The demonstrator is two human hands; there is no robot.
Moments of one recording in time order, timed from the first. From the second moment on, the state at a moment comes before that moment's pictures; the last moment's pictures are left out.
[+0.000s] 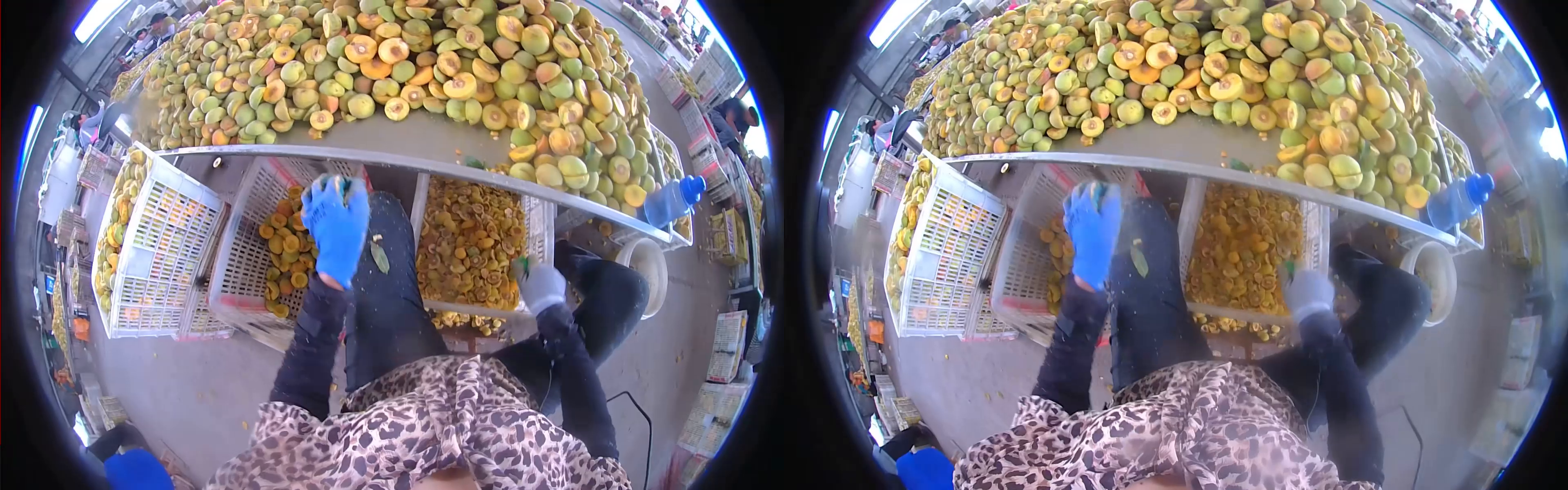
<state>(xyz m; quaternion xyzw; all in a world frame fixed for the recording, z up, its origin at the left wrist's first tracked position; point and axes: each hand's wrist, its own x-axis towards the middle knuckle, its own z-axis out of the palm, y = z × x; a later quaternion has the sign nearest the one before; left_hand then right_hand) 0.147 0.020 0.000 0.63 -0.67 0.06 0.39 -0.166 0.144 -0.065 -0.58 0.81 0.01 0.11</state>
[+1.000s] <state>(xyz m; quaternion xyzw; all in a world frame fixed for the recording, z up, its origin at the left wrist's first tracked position) 0.010 -0.107 -0.017 0.39 -0.75 -0.50 0.20 -0.127 0.128 -0.046 -0.68 0.64 -0.30 0.21</state>
